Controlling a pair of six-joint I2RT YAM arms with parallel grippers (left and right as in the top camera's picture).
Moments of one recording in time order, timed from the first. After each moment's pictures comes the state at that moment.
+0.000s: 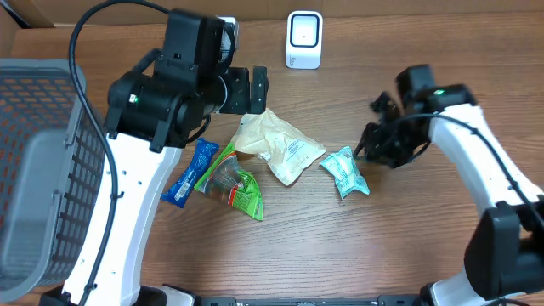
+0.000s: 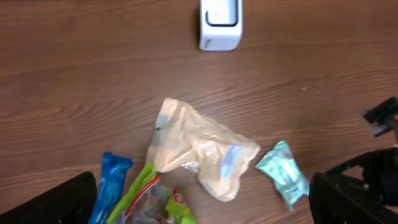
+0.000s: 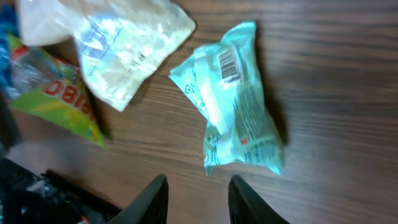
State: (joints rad) left arm -0.35 1.58 1.94 -1.25 -0.01 -0.26; right arm 0.17 1.73 1.32 -1.10 -0.48 0.17
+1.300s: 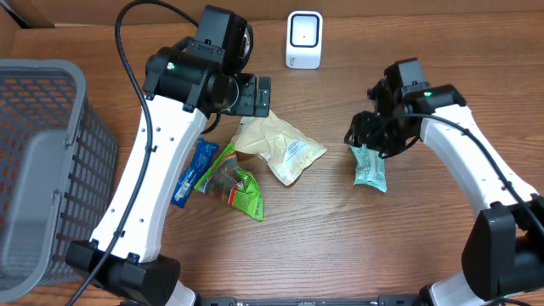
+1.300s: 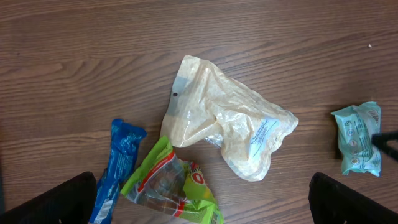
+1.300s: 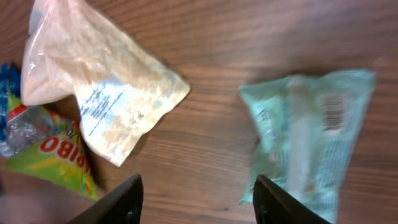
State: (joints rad) left arm -0.35 1.73 1.94 -1.33 -0.05 -0.26; right arm 0.21 1.73 1.32 -0.94 -0.37 0.31
